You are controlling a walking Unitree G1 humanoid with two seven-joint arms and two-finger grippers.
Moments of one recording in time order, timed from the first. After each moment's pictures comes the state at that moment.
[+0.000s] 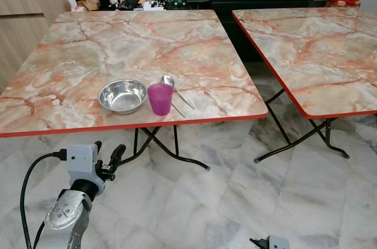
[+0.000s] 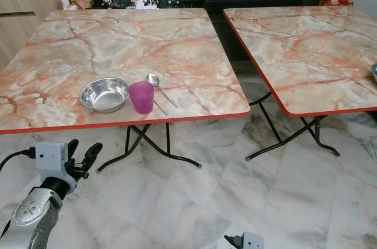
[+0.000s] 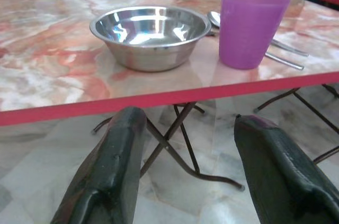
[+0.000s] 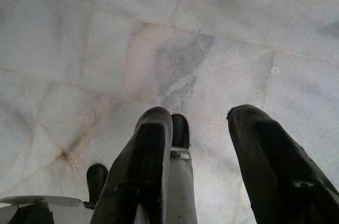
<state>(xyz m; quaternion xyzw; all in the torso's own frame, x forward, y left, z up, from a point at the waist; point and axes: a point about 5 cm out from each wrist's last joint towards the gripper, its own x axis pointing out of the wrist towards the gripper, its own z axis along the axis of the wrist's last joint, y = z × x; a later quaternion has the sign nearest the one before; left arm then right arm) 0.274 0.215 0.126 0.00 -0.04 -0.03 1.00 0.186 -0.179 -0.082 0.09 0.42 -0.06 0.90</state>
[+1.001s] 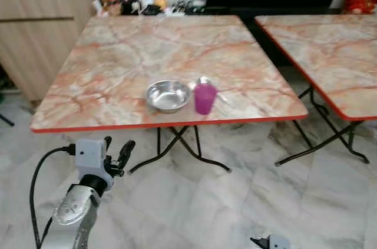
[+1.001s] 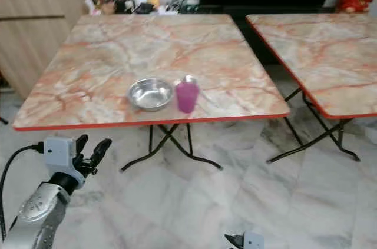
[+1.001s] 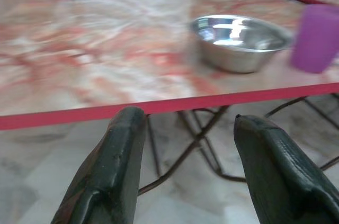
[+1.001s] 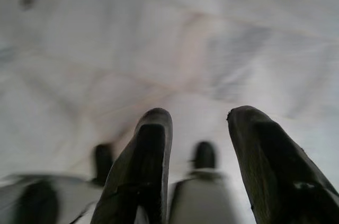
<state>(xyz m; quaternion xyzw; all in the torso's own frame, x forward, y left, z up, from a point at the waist) 0.276 0.208 0.134 -0.01 -0.04 -0.05 1.00 0.189 -0.161 -0.082 0.10 0.42 -0.04 0.90</state>
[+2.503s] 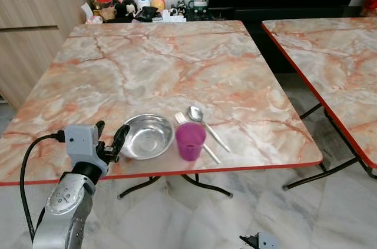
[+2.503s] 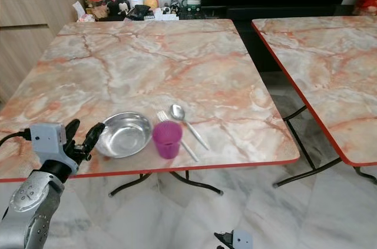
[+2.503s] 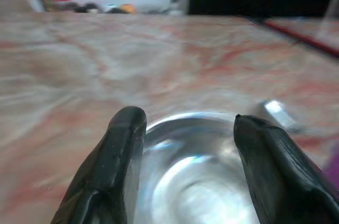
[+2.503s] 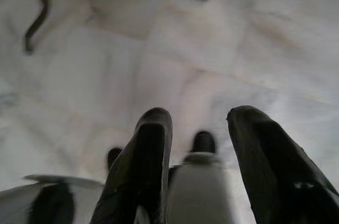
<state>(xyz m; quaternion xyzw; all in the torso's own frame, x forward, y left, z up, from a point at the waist) 0.281 0.196 0.161 -0.04 -0.08 -0.06 0.99 0.189 -0.167 -0.082 0.09 0.42 -0.04 0.90</state>
